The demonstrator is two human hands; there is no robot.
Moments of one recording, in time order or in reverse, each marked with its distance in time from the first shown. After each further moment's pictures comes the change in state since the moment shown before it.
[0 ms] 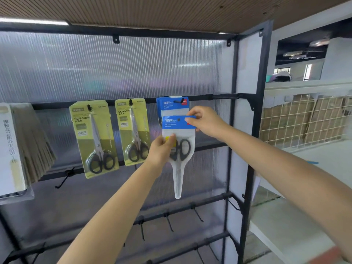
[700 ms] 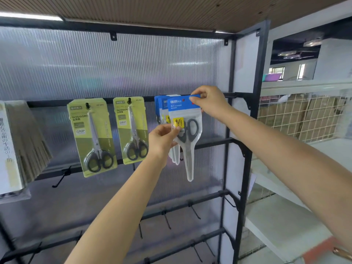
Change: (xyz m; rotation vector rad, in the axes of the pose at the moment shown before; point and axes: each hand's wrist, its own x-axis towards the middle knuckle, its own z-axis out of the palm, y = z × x) left_hand 0.000 0.019 0.011 -0.198 0.050 0.077; right_hand 0.021 -0.023 -0.029 -0.083 0.169 -0.040
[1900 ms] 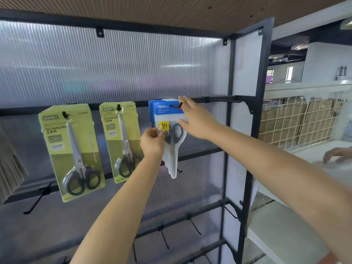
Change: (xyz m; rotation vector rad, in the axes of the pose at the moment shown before) left_hand 0.091 -0.036 -0.001 0.313 0.297 0.045; right_hand 0.023 0.035 0.047 -0.742 -0.235 -0.154
